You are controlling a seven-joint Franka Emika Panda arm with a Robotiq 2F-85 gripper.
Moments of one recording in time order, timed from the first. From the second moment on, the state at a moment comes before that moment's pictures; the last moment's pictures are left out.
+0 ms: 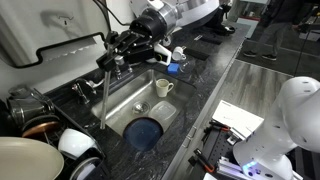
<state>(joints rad) 0.10 -0.27 0.07 -2.33 1.43 1.75 -2.10</state>
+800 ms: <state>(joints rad) 0.15 -0.19 0.16 -2.29 1.45 1.73 -2.17</state>
